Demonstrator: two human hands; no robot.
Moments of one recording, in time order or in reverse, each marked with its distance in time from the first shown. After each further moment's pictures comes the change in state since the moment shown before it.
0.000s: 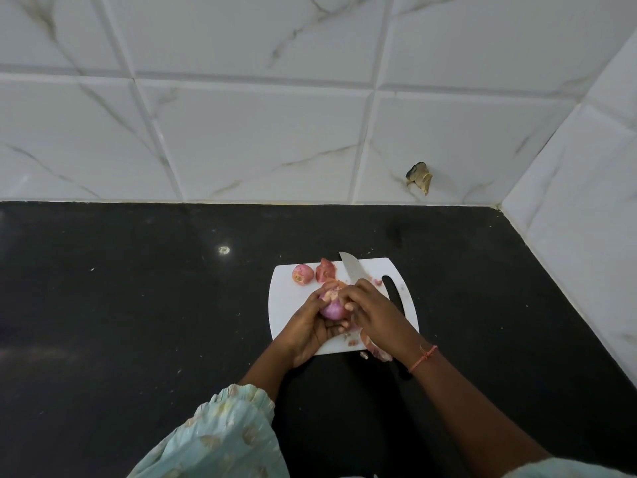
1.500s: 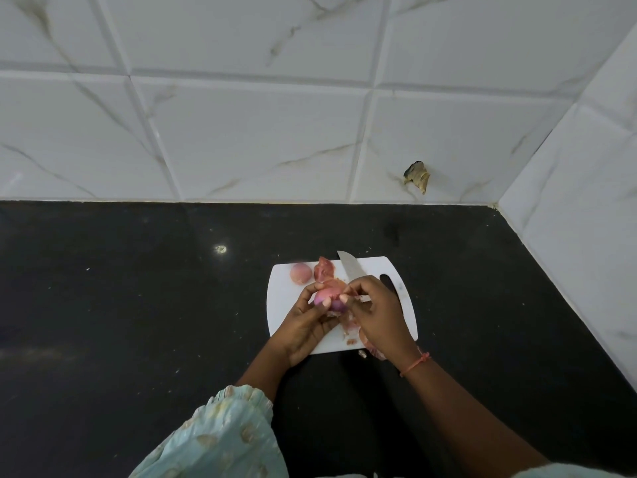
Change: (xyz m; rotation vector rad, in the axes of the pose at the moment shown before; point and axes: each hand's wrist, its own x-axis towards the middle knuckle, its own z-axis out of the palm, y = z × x) left_hand 0.000 -0.002 -0.009 -0.166 -0.045 0.057; right_hand 0.003 -0.017 0.007 0.216 0.356 0.147
